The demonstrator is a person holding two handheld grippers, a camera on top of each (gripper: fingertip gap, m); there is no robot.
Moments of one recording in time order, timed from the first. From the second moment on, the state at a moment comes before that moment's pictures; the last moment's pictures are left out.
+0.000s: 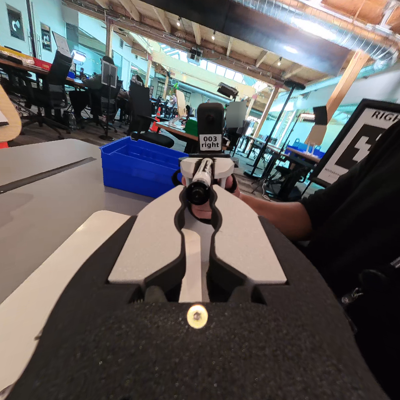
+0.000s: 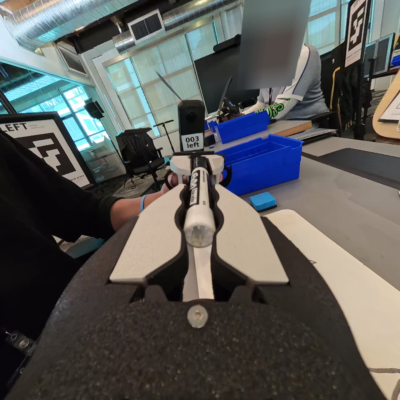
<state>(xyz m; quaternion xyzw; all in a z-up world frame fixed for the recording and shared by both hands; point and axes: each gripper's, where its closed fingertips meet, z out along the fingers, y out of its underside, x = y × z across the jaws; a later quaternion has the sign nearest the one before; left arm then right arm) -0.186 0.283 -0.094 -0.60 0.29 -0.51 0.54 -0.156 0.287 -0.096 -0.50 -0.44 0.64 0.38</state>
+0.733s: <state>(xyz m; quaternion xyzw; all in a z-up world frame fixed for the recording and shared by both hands) -0.180 0.279 -0.134 -0.67 0.34 -0.51 0.42 -0.152 0.290 -0.125 -0.52 -0.42 0.66 0.34</state>
